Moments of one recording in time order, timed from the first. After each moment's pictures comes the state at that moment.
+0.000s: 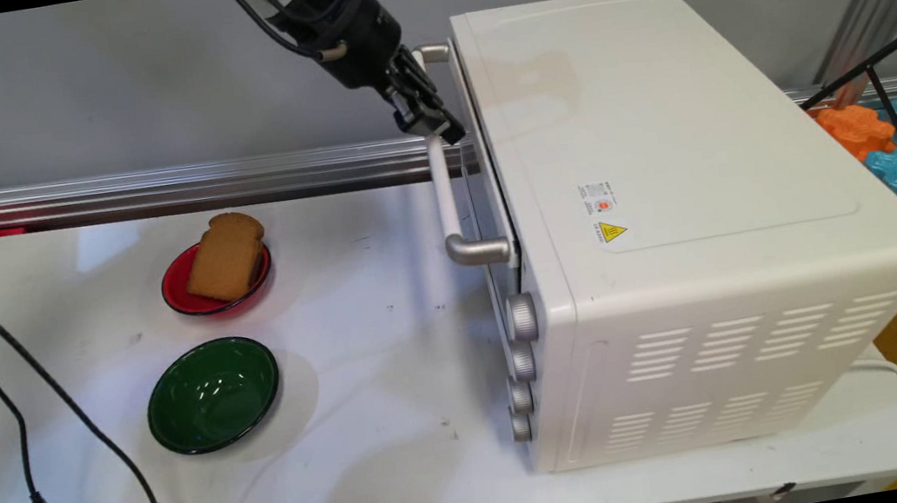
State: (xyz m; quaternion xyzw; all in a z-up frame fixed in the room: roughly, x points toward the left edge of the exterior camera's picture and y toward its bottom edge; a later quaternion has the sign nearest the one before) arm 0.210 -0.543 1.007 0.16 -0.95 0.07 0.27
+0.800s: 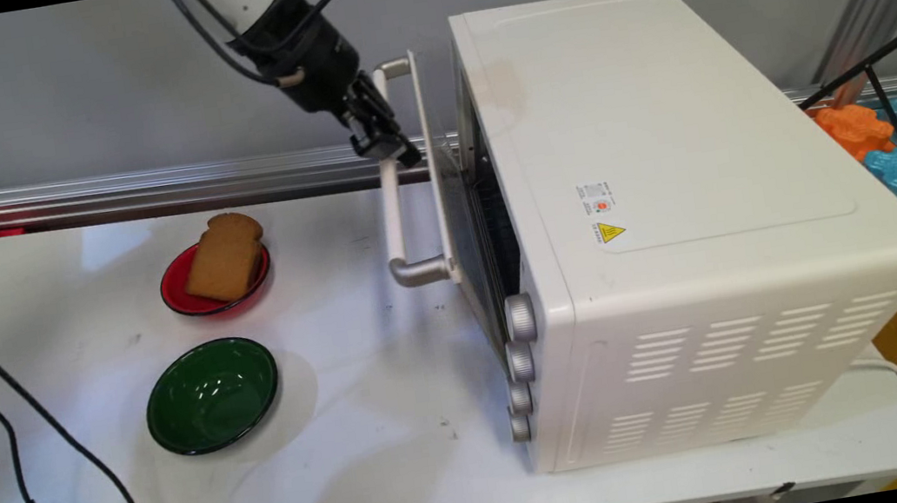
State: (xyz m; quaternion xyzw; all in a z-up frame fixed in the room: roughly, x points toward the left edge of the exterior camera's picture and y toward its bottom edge) arm 0.244 -0.532 0.992 0.17 -0.95 0.06 0.25
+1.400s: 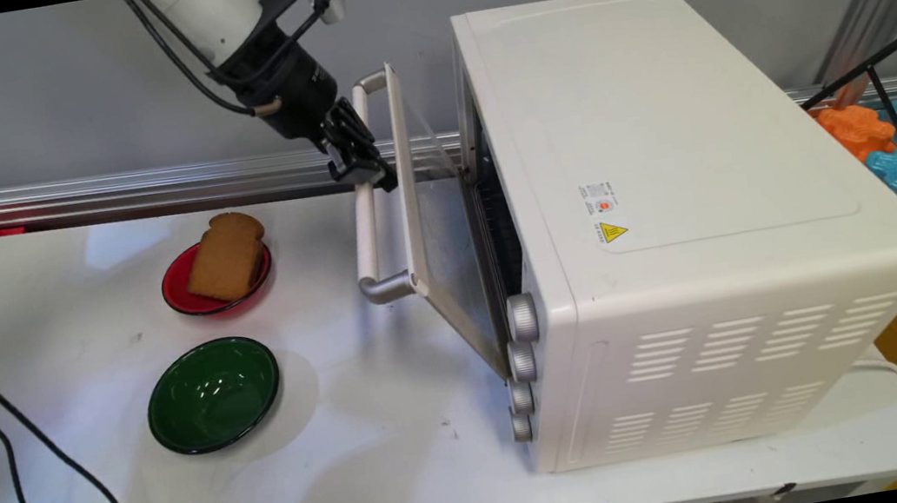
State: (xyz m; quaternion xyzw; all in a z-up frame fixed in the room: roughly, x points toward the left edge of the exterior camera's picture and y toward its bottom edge) arm 0.268 -0.525 0.968 0.17 -0.95 0.04 0.25
